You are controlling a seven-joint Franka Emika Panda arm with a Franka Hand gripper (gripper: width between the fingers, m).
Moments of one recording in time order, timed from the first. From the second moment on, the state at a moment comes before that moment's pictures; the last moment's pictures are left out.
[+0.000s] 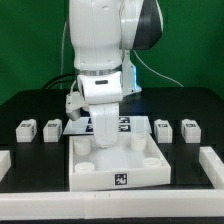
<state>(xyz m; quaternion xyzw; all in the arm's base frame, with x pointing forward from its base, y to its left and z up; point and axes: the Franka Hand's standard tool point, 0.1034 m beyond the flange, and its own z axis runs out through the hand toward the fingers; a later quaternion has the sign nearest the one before) 0.434 -0.032 0.008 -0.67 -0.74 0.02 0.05</state>
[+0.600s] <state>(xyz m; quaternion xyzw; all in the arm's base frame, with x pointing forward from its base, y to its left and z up) 0.488 0.039 0.010 -0.71 -0.70 0.00 0.04</state>
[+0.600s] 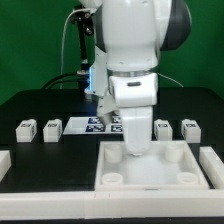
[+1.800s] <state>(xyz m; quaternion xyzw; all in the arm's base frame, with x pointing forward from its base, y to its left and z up) 0.490 0.052 0.007 -0.71 -0.70 0.00 0.05</state>
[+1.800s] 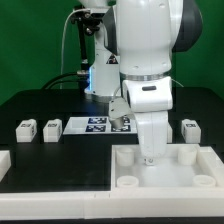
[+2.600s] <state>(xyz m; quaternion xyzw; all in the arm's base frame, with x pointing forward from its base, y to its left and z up) 0.490 0.050 0.009 -0.71 -0.70 0.00 0.04</state>
